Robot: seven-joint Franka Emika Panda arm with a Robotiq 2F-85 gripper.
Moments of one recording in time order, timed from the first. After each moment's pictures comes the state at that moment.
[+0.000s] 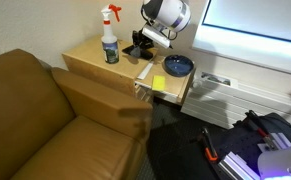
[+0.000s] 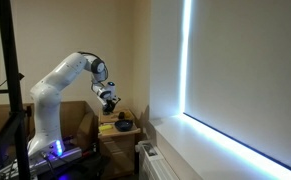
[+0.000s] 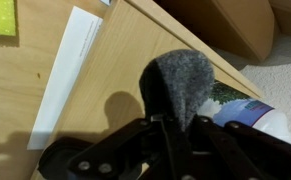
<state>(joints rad) -0.26 0.74 0.57 -1.89 0.29 2.95 0.09</state>
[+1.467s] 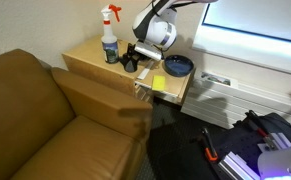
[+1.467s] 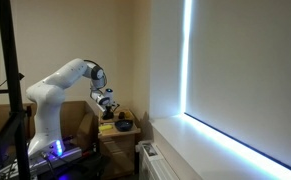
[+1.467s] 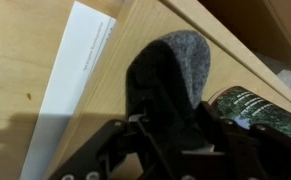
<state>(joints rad) -0.04 0.90 0.38 -1.74 0.31 3.01 0.11</state>
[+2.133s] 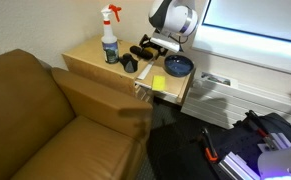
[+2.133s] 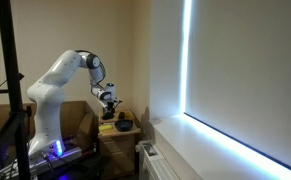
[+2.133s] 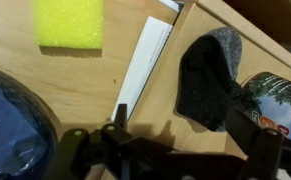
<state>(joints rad) -0.08 0.64 0.30 -2.00 0.34 2.95 0.17</state>
